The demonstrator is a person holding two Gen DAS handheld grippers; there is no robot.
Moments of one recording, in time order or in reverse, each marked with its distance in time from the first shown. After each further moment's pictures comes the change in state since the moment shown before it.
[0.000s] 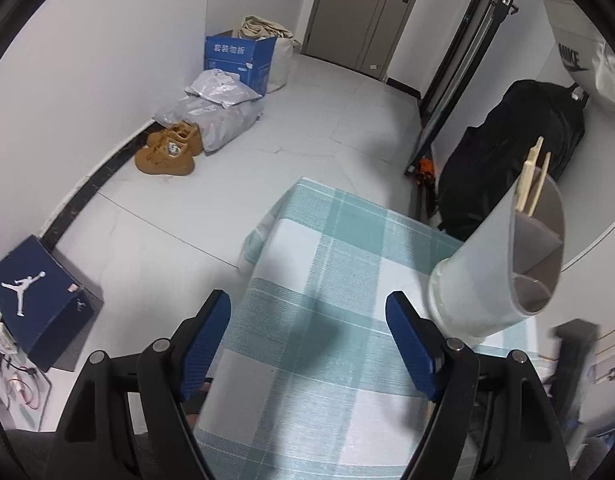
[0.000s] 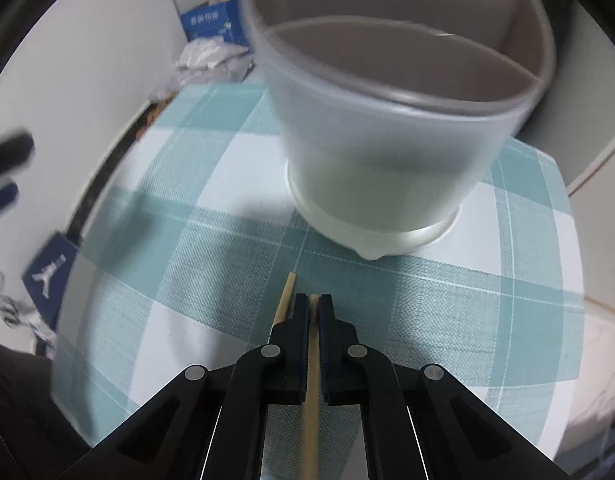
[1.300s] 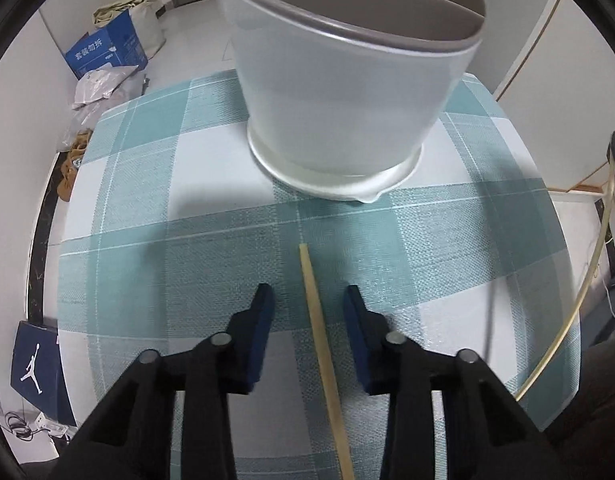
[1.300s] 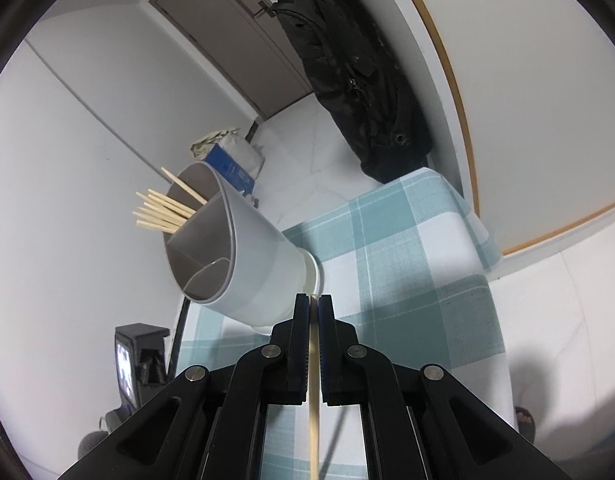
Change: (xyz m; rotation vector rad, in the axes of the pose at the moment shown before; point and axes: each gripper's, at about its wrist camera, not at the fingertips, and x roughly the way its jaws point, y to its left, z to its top) left arm 0.057 -0.119 -0.068 0.470 0.325 -0.037; right arm -0.101 -0.155 -0.030 0.463 -0.343 0.296
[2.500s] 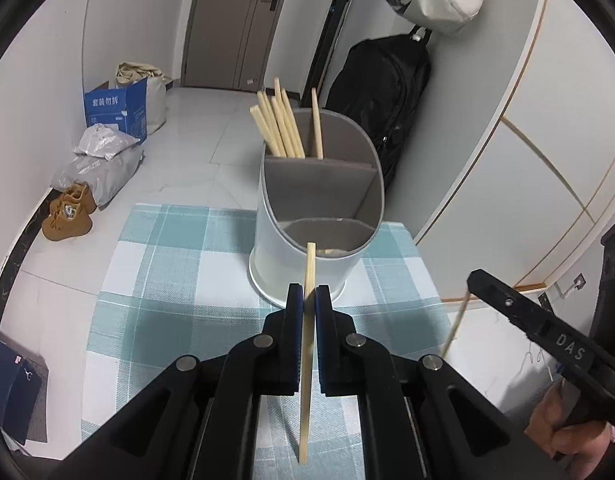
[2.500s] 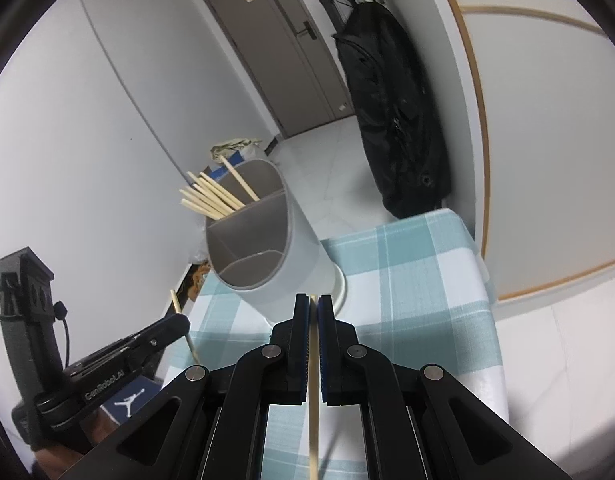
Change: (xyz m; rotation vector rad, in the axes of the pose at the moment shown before) left arm -0.100 0.012 -0.008 -0.124 -0.453 -0.198; right arm -0.025 0.049 -0.024 -0.200 -0.115 -0.025
